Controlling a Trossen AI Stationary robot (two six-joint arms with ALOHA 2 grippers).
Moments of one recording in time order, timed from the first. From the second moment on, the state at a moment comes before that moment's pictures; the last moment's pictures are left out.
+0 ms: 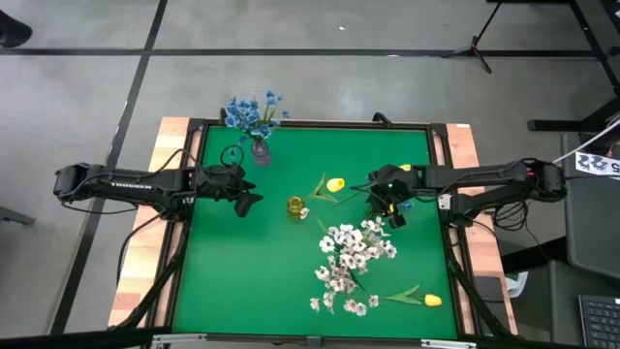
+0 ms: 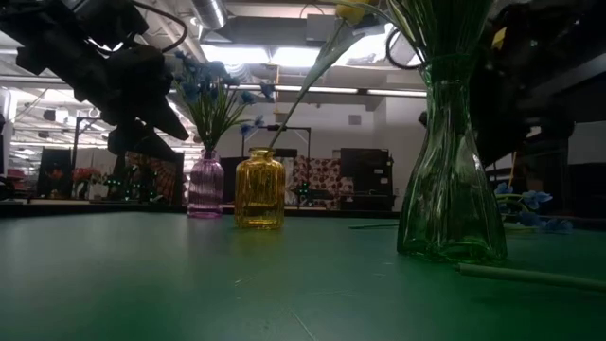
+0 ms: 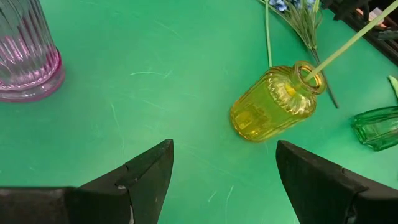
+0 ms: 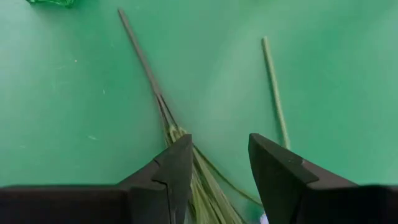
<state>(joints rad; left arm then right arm) 0.14 0.81 0.34 -0.18 -0.12 -0.60 -0.15 1.18 0.63 -0.42 -0.18 -0.55</state>
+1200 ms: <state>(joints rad) 0.14 0.81 0.34 -0.18 -0.12 -0.60 -0.15 1.50 0.63 -0.41 -0.11 -0.54</state>
